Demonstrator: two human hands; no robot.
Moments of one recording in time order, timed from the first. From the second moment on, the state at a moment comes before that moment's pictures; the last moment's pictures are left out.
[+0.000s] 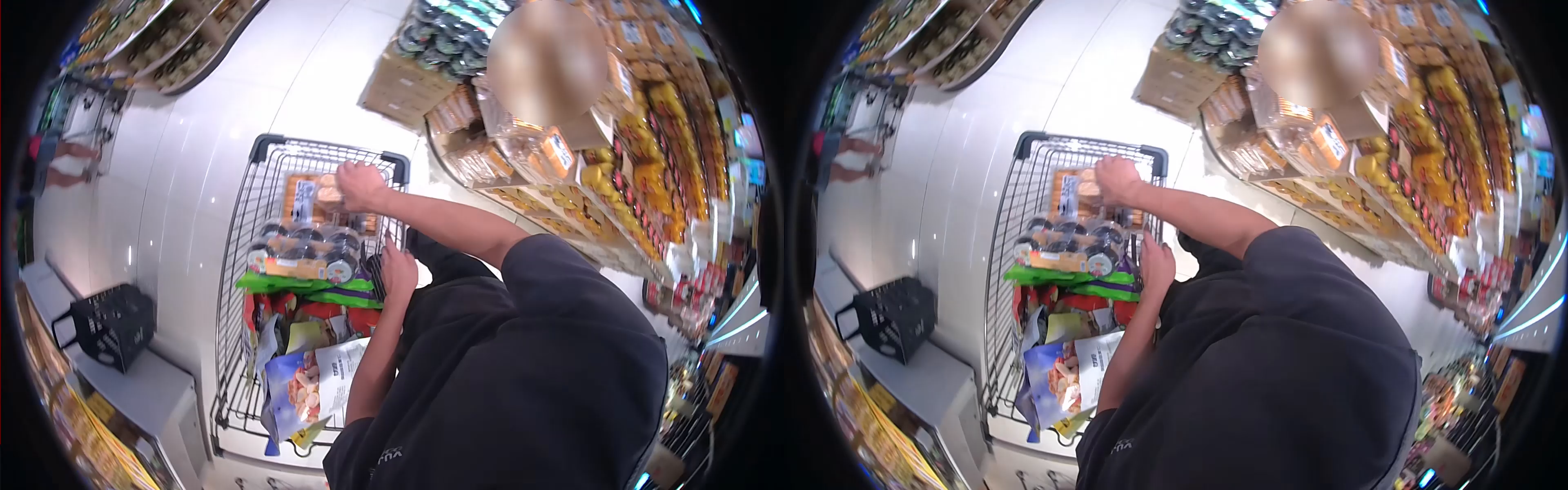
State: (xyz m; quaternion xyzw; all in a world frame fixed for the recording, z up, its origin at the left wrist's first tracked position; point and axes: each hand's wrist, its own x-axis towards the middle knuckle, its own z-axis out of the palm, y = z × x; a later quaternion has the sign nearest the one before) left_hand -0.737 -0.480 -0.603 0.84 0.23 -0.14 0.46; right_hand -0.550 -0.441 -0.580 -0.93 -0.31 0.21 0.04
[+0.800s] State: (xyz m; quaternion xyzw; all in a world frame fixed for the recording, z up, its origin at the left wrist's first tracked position) left_hand -0.714 -0.465 -0.617 0.87 0.23 -0.10 0.42; right_hand -0.538 -0.823 -0.369 -0.50 0.21 -0.19 0.82
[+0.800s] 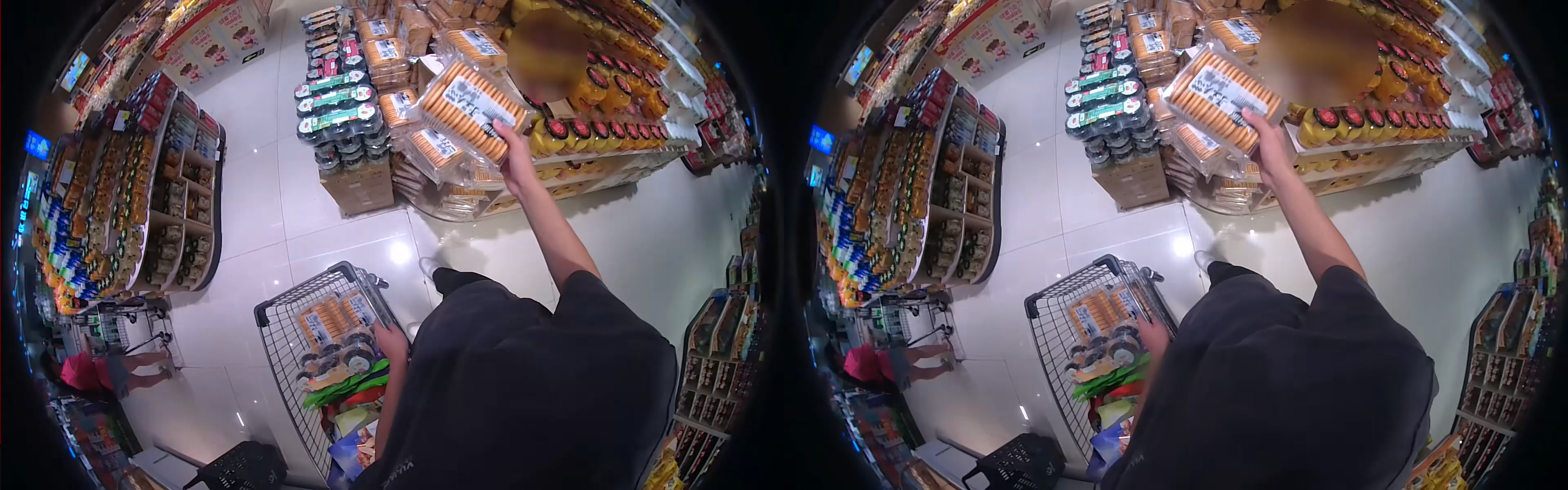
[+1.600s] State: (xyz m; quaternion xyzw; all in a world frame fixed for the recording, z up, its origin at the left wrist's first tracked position) left_hand -0.696 -0.470 -0.597 0.90 0.25 -0.07 0.34; right_hand -0.357 -0.965 -0.340 -0.35 0.24 -0.26 0.87
